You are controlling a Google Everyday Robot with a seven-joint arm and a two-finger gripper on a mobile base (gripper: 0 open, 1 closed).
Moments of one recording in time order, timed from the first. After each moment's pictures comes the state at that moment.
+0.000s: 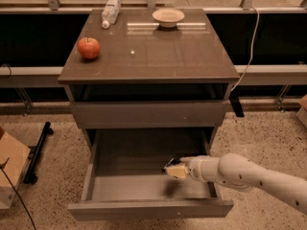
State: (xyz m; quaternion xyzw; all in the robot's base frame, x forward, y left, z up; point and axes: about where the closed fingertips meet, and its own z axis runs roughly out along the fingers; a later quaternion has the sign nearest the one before) arm 0.553 -0.118 0.485 -0.24 0.88 0.24 0.34
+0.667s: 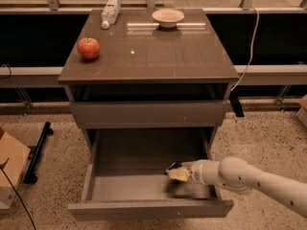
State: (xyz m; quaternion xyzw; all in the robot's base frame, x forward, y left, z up) arm 0.557 -0.126 0.444 -0.21 0.88 0.27 0.32
